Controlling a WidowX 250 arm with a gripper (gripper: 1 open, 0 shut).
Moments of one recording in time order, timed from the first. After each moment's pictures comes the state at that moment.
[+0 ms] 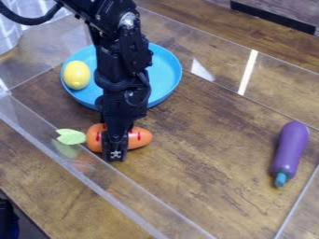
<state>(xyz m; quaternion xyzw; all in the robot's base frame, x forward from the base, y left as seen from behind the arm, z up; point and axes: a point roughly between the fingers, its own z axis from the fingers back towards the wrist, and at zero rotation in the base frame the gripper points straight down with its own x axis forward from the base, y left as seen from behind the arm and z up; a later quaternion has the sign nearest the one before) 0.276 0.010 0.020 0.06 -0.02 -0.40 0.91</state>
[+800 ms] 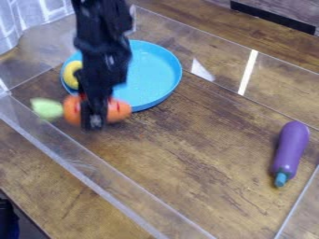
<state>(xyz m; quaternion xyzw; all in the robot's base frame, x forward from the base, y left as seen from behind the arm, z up) 0.278 0.066 0.082 0.09 -0.01 -0.33 0.94</state>
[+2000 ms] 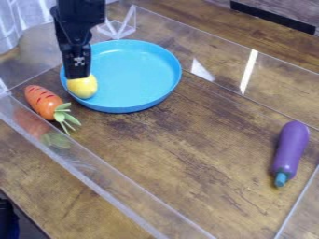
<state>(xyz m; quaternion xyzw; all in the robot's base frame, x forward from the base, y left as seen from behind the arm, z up) 0.292 0.087 0.097 0.11 -0.03 -0.30 0.95</state>
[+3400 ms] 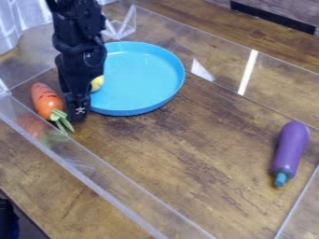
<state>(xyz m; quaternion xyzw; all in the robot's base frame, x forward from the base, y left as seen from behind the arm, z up) 0.294 0.097 0.033 0.13 -0.04 -0.30 0.94</state>
